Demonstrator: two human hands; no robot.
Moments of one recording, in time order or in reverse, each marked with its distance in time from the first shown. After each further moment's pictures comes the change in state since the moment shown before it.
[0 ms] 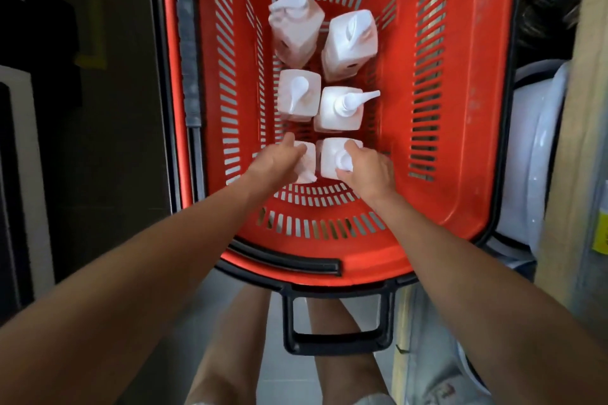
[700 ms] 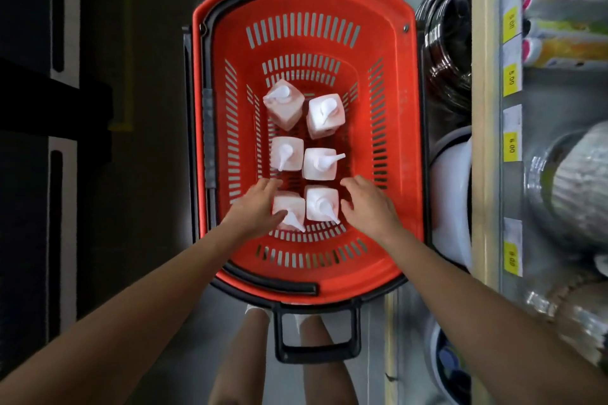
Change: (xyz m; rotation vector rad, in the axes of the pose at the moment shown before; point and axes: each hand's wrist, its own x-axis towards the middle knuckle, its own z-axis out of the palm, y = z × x) left_hand -0.078 0.015 -0.085 -0.285 0.148 -0.061; right_hand -0.055 0.013 -0.117 0.106 0.100 -0.132
